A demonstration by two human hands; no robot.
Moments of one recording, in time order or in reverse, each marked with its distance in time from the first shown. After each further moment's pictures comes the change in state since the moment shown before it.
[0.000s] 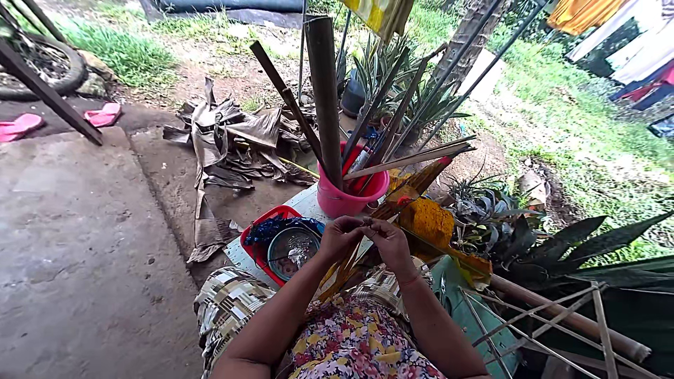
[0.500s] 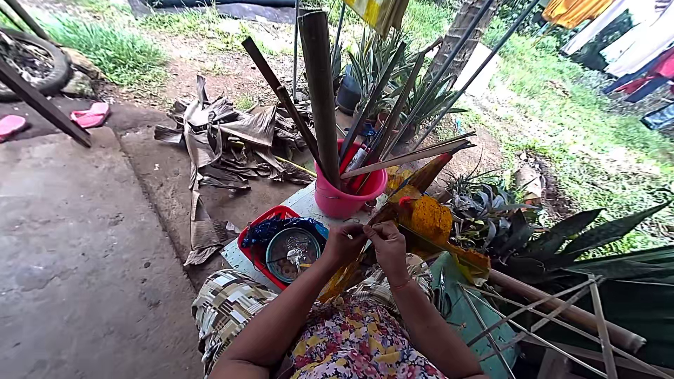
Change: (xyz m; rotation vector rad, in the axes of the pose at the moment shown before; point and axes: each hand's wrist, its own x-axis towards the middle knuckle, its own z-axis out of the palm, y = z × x) left_hand -0.002 -0.010 0.009 0.180 -0.071 0.194; right_hand -0.006 0.010 0.019 0.018 0.273 -0.036
